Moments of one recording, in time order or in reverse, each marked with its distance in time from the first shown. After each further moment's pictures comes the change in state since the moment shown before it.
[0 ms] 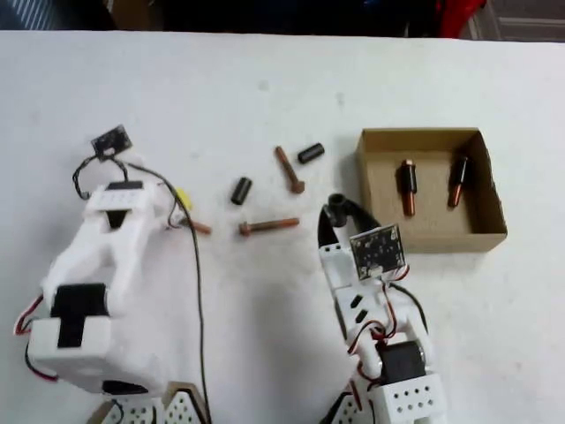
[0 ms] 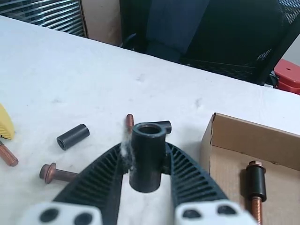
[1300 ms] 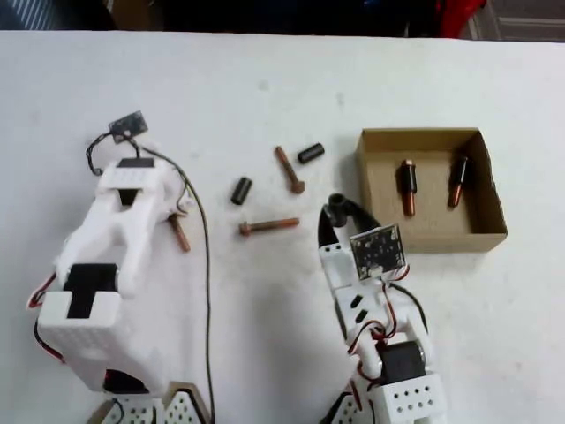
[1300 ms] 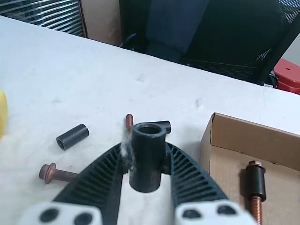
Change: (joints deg) left arm 2.6 6.4 -11.5 8.4 -1.4; right arm 0.0 0.0 0.0 0.0 0.0
